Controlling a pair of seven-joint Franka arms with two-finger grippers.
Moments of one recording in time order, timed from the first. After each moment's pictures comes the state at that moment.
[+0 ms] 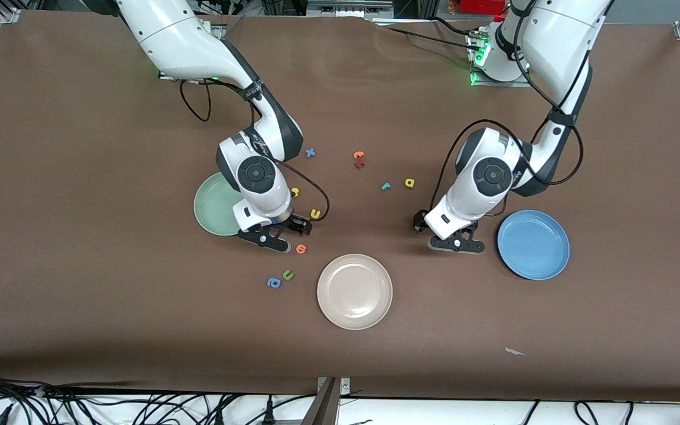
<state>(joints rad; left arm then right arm) -0.31 0.55 -0.11 -1.86 -0.01 2.43 -0.30 0.55 0.73 0.03 -1.57 -0.04 2.32 0.90</state>
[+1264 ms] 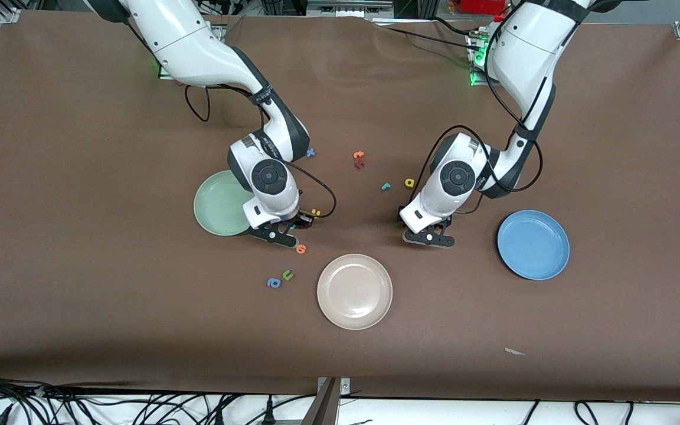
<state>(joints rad) -0.37 0.65 -0.11 -1.86 -0.01 2.52 -0.32 0.58 0.77 0.03 -1.58 -0.04 2.33 0.91</state>
